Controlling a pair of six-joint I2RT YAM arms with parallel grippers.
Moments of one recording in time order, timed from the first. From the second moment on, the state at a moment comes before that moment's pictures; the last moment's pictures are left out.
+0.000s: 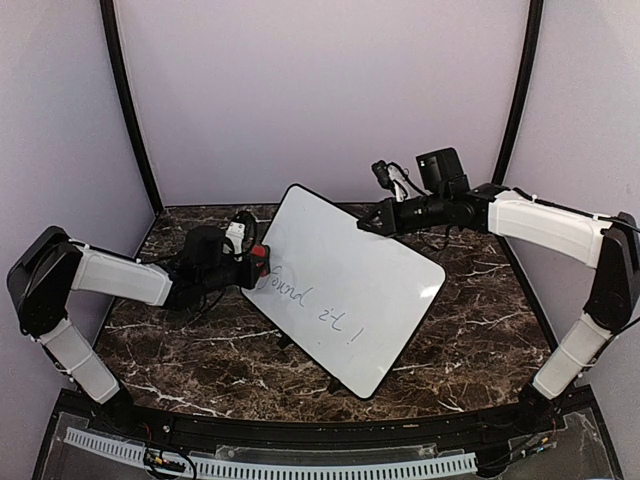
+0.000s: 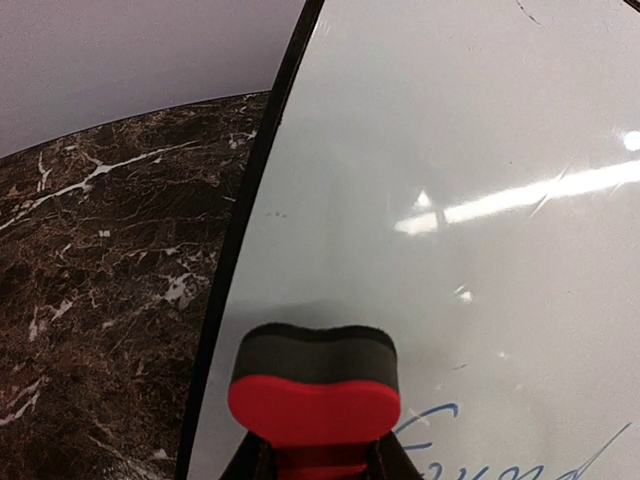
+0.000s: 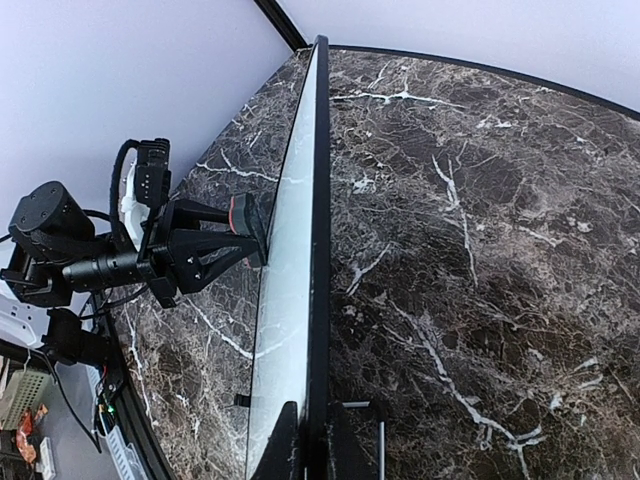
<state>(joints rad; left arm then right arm) -0.60 1.60 0.73 0.41 -0.04 -0.22 0.60 1.60 1.31 -0.29 -0.49 0.29</state>
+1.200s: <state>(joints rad) -0.60 1.61 0.52 0.63 -0.08 -0.40 0.60 1.64 1.38 -0.38 -0.50 0.29</state>
